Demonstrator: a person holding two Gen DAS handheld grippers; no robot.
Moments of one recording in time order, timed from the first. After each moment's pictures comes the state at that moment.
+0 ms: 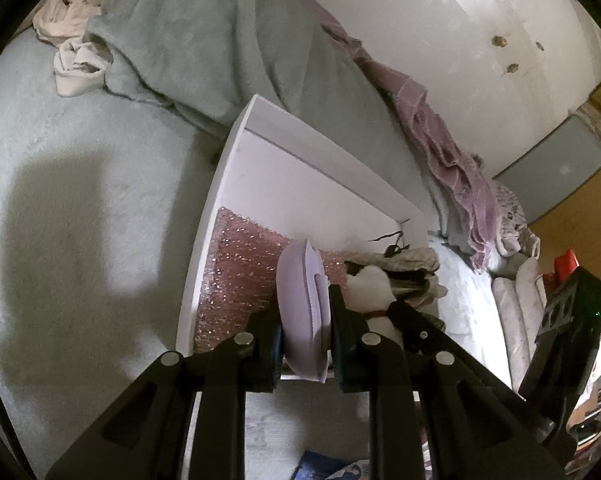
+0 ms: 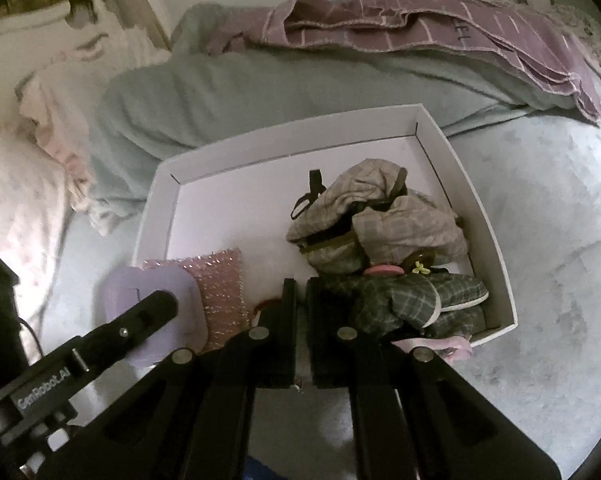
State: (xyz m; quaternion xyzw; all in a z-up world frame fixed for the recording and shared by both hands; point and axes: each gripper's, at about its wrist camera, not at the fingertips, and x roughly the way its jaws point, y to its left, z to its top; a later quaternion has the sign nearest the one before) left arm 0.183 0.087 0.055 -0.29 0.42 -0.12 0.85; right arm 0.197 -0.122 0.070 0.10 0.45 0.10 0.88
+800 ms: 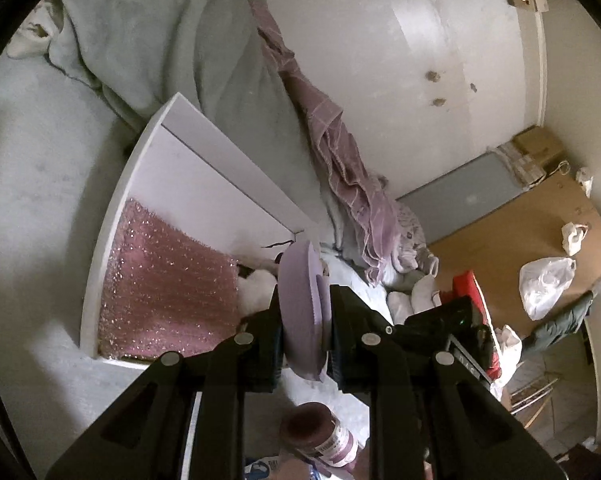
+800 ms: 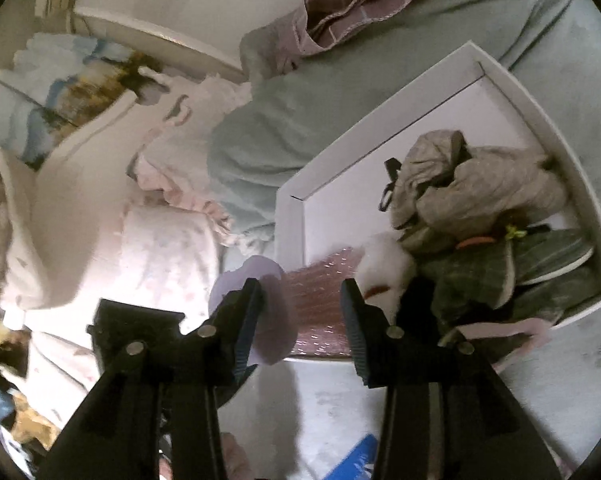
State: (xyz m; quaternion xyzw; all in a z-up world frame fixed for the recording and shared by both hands) left arm 0.174 0.097 0.062 -0.41 0.35 -0.27 0.80; right arm 0.201 -0.155 0.057 0.36 0.43 0.31 0.76
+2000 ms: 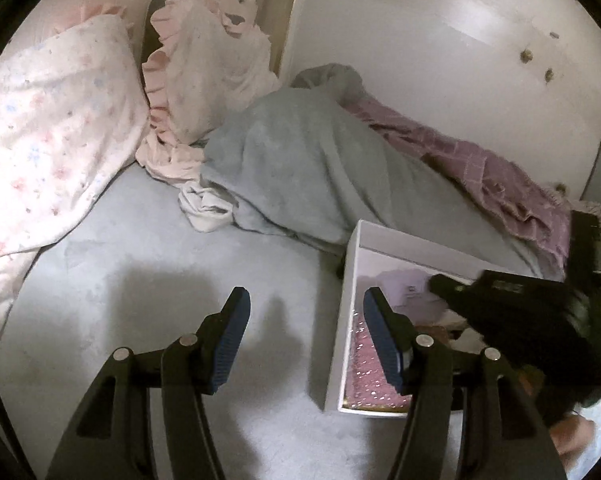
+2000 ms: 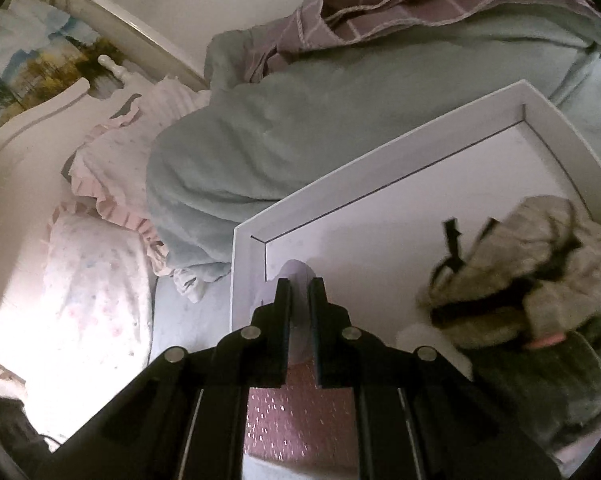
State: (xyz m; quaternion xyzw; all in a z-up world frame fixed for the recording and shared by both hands) left arm 0.137 0.099 0.105 -0.13 0.29 0.10 0.94; right arm 0.259 -0.089 0.054 0.28 0.43 0.21 0.84
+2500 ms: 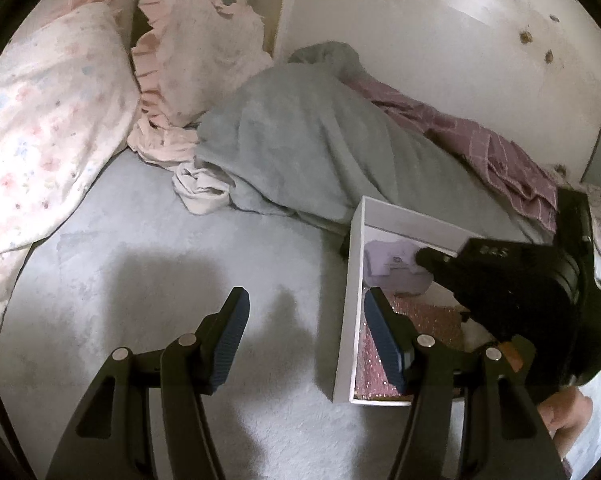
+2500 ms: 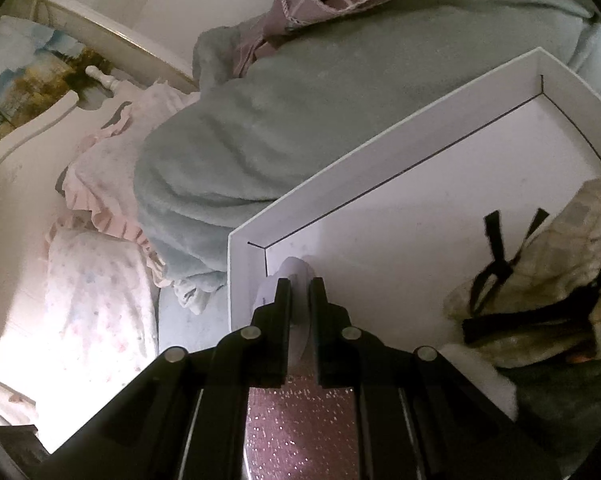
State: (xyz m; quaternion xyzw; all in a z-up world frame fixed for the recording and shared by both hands) left arm 0.149 0.100 0.093 -0.12 0.34 0.09 0.93; right arm 0.272 -0.075 0.040 0.30 0.44 0.20 0.82
